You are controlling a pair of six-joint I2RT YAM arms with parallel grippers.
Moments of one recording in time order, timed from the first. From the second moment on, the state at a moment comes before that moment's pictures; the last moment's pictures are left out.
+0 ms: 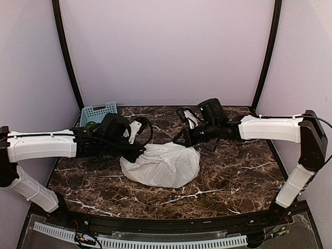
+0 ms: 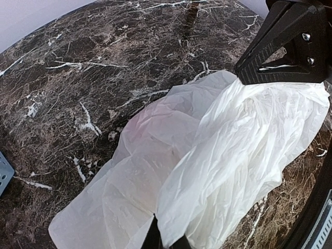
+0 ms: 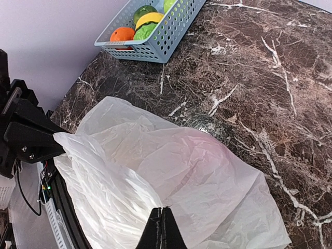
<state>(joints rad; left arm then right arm) -0.88 1.38 0.94 -0.30 -0.07 -0.23 0.77 1.67 1.16 -0.15 -0.42 0.32</state>
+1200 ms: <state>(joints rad) -0.88 1.16 0.82 -0.25 -0.01 -0.32 0.77 1.20 0.81 -0.03 -0.14 0.51</state>
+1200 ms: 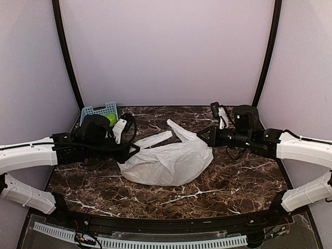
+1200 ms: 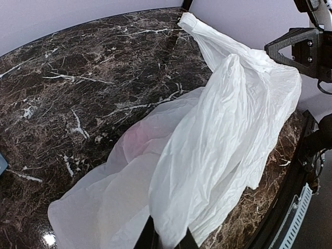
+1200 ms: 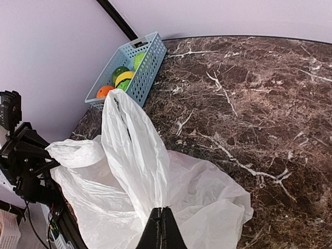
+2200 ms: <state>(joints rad) -0.81 1.39 1.30 -0.51 0.10 -0.33 0.77 1.39 1.36 -0.51 -0.01 0.36</state>
